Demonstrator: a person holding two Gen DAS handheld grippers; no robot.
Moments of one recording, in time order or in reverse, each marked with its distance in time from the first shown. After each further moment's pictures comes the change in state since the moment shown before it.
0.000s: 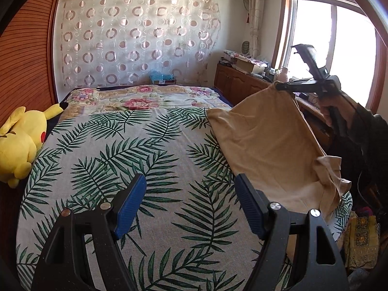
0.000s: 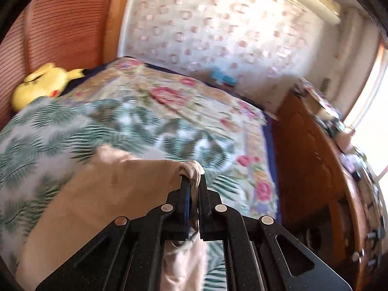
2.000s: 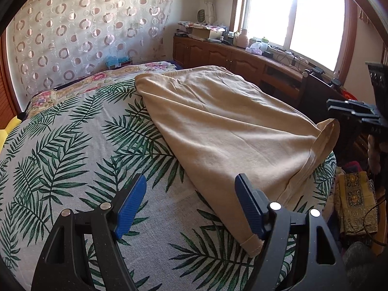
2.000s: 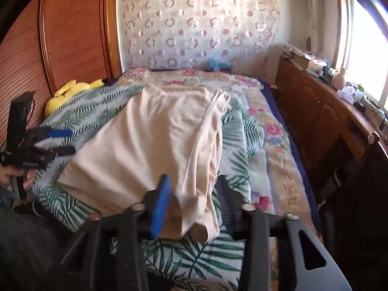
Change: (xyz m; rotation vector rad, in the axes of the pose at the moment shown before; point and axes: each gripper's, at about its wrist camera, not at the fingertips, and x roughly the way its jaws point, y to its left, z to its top) left arm 0.031 -0.101 -0.023 0.190 0.164 -0.152; right arm -0.186 0.015 -0.220 0.214 -0.089 0.216
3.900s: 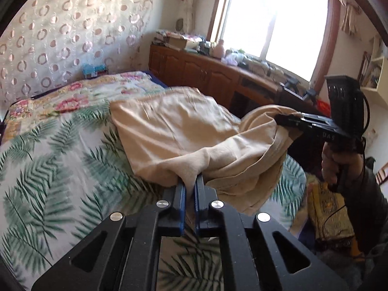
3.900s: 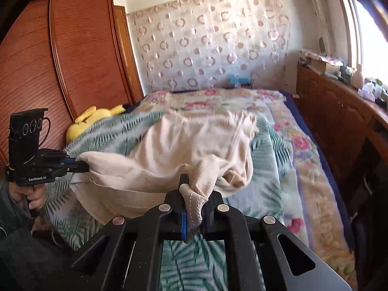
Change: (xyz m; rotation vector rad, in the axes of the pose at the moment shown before) left arm -0.018 -0.001 0.051 0.002 -0.056 -0.167; right arm 0.032 -0.039 0.038 0.063 -0.125 0.171
